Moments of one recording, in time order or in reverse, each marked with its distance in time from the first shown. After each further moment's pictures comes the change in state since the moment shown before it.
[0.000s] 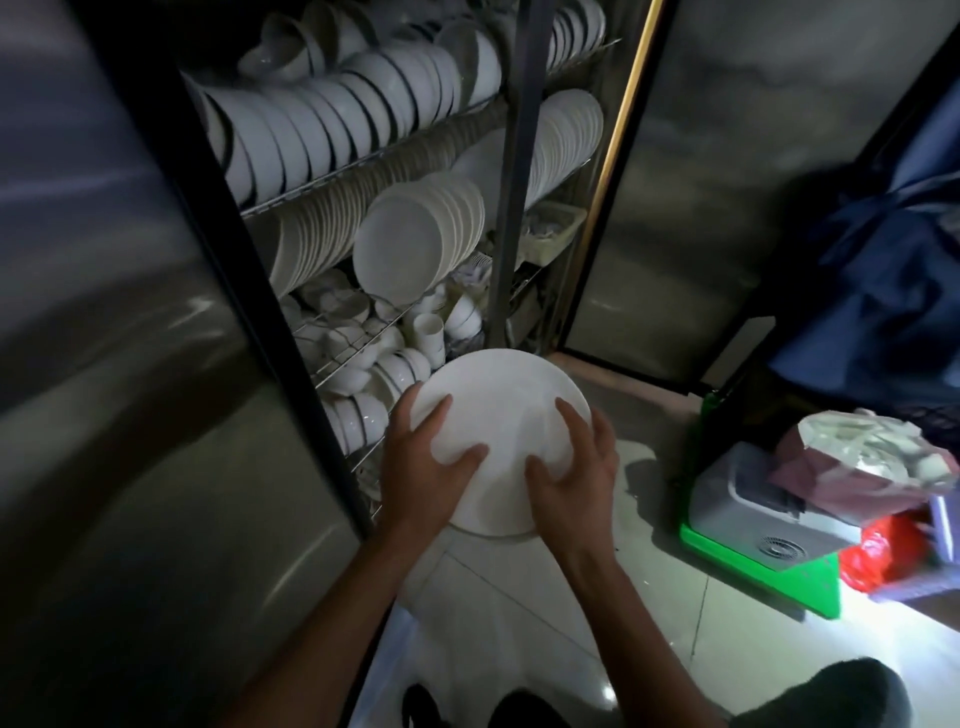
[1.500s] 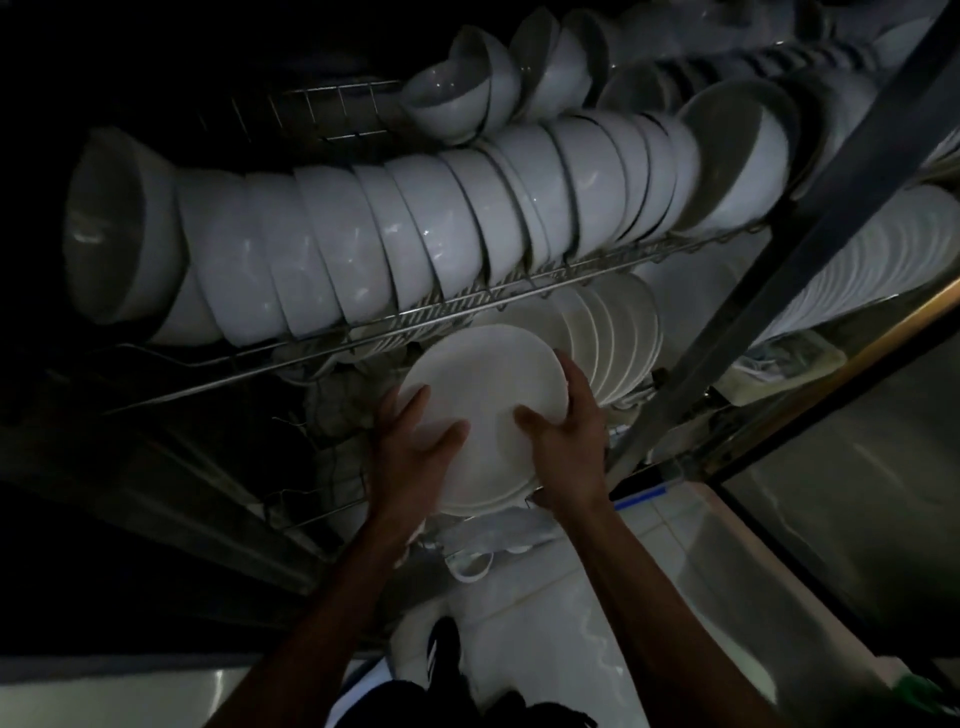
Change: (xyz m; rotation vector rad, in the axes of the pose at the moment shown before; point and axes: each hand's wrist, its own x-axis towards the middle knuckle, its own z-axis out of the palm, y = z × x) left_hand 0.271 -0.077 0.031 -0.056 0.582 -0.439; right_hand 0.347 -0.086 0.190 0.453 -0.618 -0.072
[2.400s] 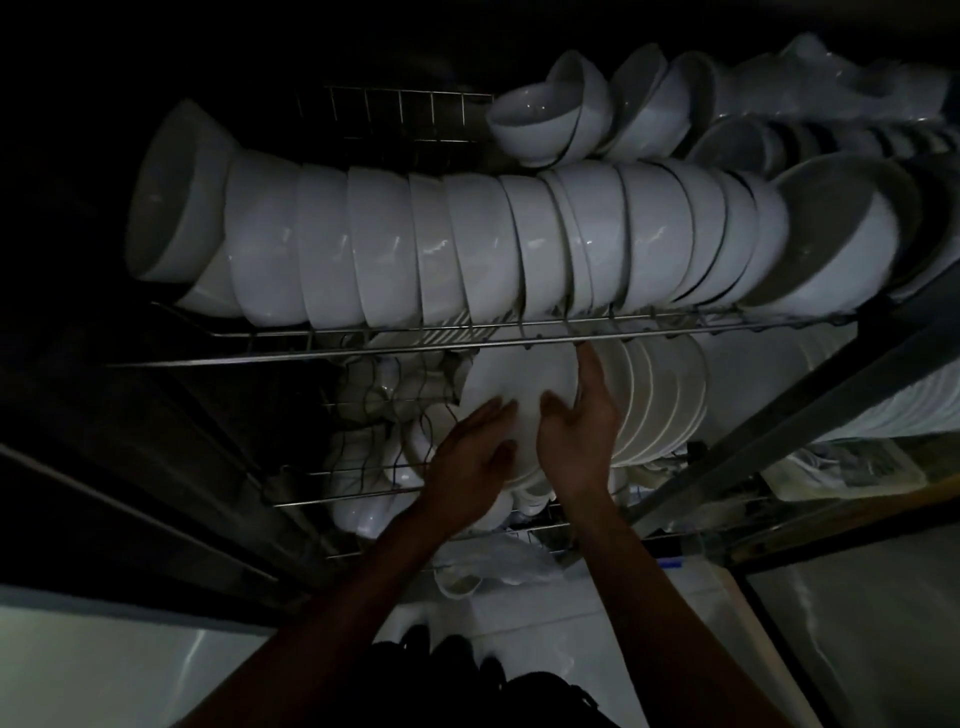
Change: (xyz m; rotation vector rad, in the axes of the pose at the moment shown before) left_hand 0.009 0.011 0.054 0.107 -0.226 0.138; right_hand 0.070 0.000 0.014 -0.191 -0.108 -0.280
